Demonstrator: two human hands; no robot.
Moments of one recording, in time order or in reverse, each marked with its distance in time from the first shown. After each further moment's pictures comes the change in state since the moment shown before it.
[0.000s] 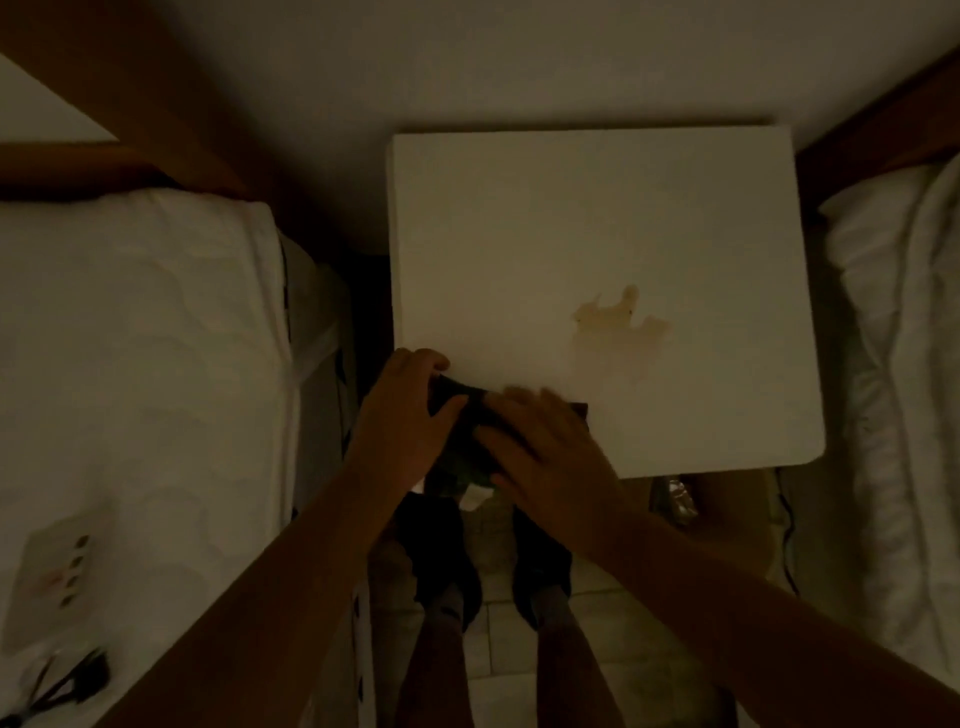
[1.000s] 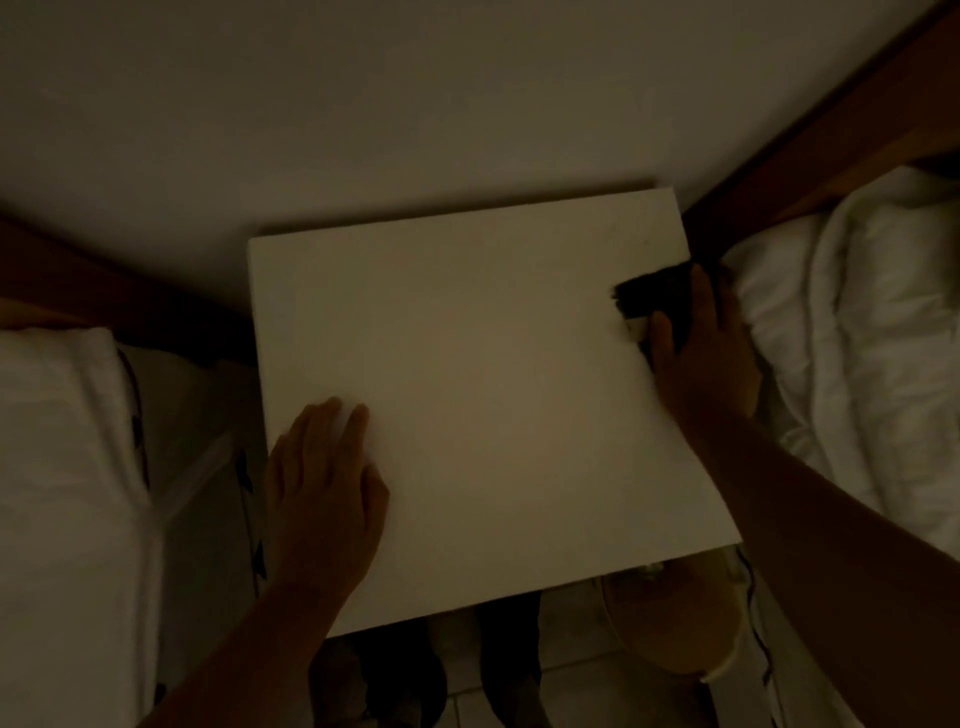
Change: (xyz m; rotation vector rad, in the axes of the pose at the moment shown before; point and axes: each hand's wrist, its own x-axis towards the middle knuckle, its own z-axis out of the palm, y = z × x) left_hand 0.040 0.015 0.047 0.601 0.229 0.195; right_hand 0.014 0.265 -0.075 -0.095 0.141 1.089
